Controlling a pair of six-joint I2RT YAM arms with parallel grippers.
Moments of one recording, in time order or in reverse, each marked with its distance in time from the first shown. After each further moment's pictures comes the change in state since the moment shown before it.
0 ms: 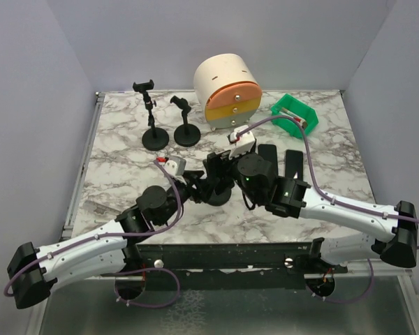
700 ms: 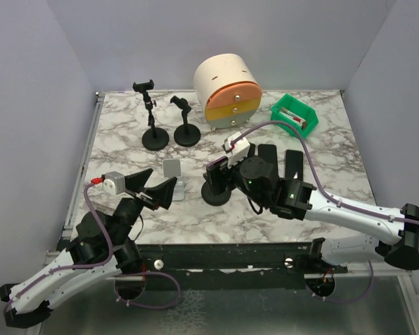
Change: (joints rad) left arm -0.006 -0.636 0.025 -0.414 -0.200 0.161; right arm 0.008 -0.064 -0.006 -0.119 -0.155 -0.058
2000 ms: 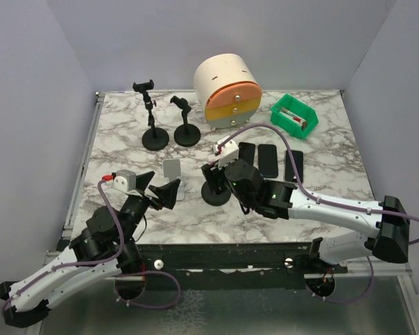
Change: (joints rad) left arm 0.000 0.047 -0.001 -0.091 -0.051 0.000; right arm 0.000 0.129 -0.043 0.115 0.116 -0.035
